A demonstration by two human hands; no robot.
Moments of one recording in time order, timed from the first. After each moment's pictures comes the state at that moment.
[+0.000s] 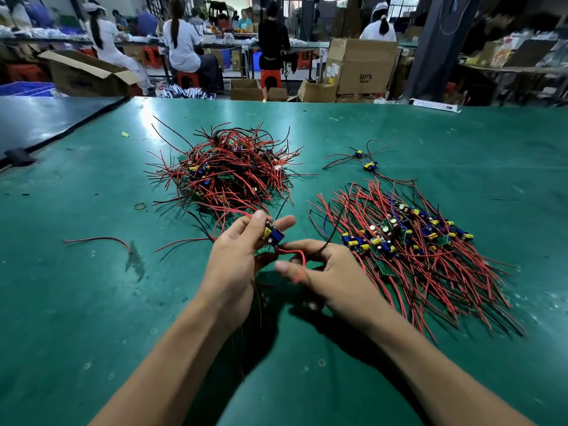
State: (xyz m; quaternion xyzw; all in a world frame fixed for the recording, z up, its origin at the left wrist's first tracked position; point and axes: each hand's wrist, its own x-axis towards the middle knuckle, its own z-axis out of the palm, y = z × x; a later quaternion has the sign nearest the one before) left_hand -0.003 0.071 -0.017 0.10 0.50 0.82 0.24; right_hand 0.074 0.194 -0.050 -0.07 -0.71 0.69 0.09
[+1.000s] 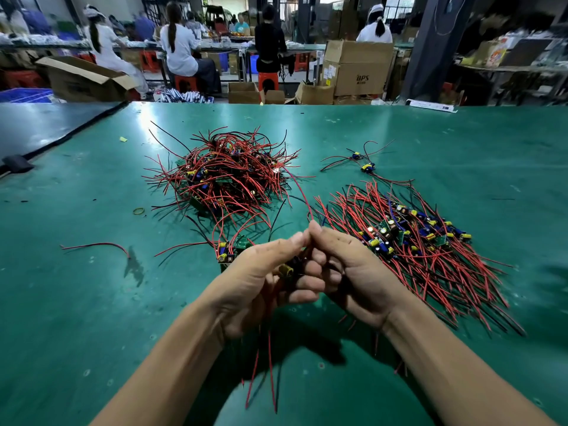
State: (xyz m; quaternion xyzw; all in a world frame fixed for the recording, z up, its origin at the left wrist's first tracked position) left_hand -0.004 0.070 -0.025 0.20 0.51 0.71 0.44; right_hand 0.075 0.206 -0.023 -0.05 -0.52 0.85 0.04
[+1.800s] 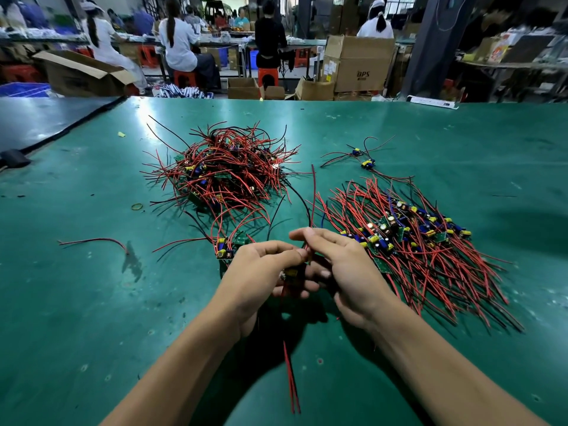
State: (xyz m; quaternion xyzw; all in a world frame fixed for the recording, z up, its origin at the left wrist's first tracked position) left_hand 0.009 0.074 -0.028 0.15 0.62 0.70 0.32; right_hand 0.067 0.197 -0.041 -0.17 -0.56 0.80 0.13
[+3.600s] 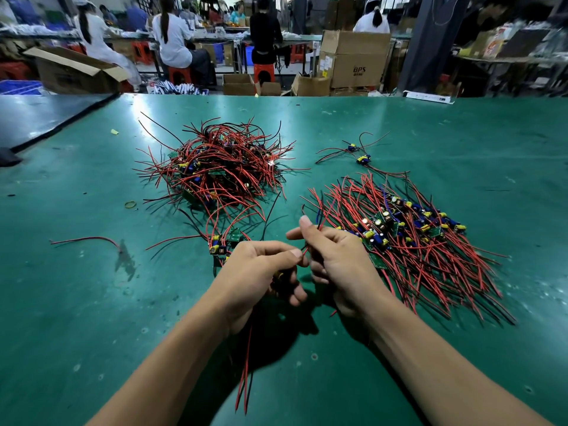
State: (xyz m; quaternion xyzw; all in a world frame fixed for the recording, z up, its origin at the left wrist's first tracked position) left_hand 0.008 0.073 -0.033 0.21 0.60 0.69 0.34; right_hand 0.061 0.209 -0.052 -0.17 -0.59 0.77 0.16
